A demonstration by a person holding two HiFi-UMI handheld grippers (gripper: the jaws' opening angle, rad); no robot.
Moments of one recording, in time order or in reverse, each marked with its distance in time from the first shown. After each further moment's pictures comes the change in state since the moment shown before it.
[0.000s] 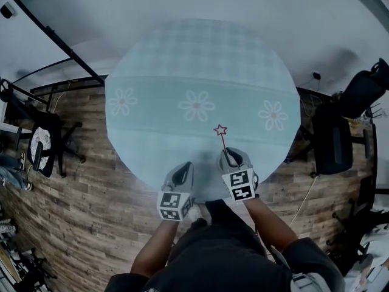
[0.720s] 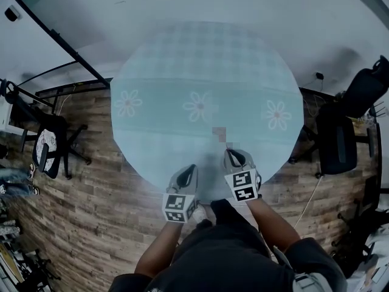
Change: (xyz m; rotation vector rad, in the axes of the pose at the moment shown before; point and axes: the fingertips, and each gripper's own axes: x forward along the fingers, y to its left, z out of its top) left arm -0.006 -0.010 -0.004 0.020 0.016 0.007; right arm -0.010 -0.003 0.011 -0.006 -0.037 -0.016
